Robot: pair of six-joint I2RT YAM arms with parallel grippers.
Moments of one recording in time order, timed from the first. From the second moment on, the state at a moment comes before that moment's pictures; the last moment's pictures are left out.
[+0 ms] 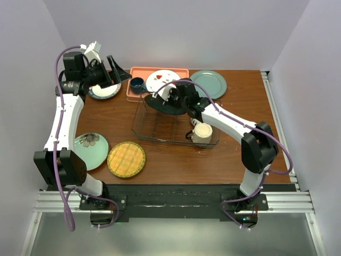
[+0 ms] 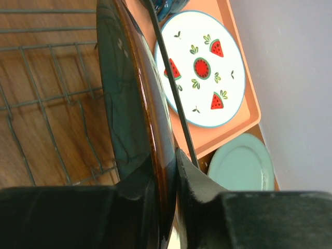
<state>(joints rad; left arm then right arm) 0.07 1.53 1.57 -0.49 0.68 -0.41 0.67 1.79 1.45 -0.14 -0.01 -0.71</state>
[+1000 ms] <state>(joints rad) 0.07 1.50 1.54 -0.55 0.59 -0.37 0.68 1.67 1.54 -0.15 -0.08 -0.41</state>
